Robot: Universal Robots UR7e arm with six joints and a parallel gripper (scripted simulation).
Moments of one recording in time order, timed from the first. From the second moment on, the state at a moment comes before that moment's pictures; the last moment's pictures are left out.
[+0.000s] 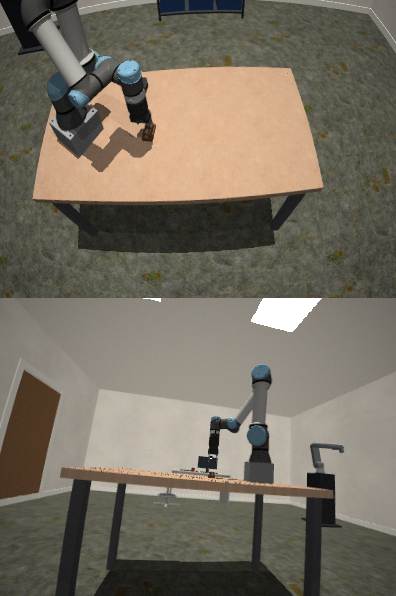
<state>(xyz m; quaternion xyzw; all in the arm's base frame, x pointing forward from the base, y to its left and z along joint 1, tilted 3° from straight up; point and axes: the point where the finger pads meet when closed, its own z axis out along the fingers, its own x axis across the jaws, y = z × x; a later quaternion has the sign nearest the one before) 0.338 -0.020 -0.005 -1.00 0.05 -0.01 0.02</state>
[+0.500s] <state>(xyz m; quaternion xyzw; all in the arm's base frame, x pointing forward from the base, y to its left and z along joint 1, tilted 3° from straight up) 0.338 -0.020 0.000 -1.00 0.05 -0.01 0.02</state>
